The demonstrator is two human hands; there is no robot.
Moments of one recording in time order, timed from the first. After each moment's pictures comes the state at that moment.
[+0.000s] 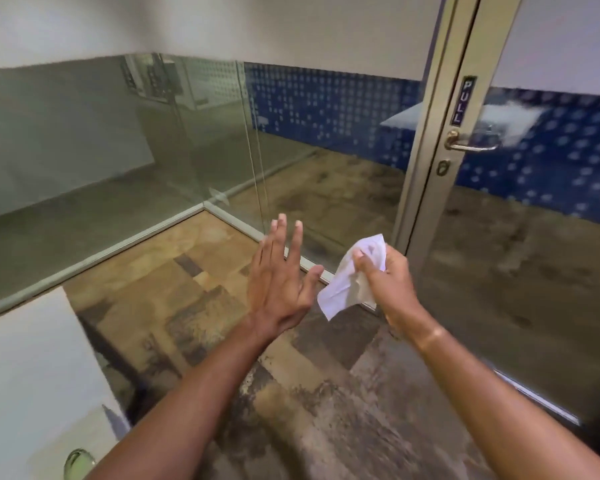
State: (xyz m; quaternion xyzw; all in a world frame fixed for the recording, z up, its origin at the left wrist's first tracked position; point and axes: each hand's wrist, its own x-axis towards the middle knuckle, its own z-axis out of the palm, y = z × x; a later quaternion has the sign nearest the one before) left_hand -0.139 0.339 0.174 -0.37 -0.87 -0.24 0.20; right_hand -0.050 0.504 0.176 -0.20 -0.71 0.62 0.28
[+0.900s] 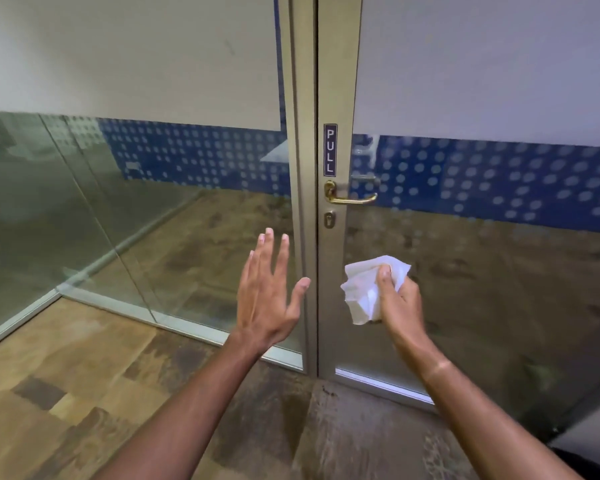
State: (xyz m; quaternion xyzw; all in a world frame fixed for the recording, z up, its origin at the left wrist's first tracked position) left_hand -0.271 0.666 0.171 -0.53 -0.78 -0.27 0.18; right_hand -0.092 0.782 0.176 -0.41 -0.64 0.49 0.43
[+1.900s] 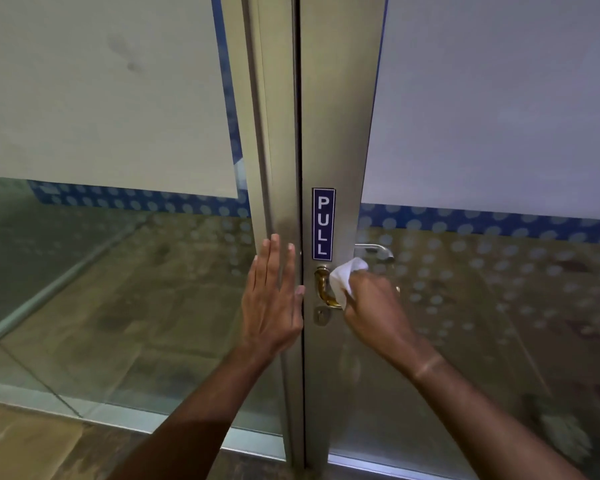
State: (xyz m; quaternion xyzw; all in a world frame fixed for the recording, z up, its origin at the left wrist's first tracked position) left_hand -0.463 0.966 0.165 -0.60 -0.70 -0.30 0.26; right_hand -0.289 1.013 0.230 -0.38 -0.89 0.11 0.24
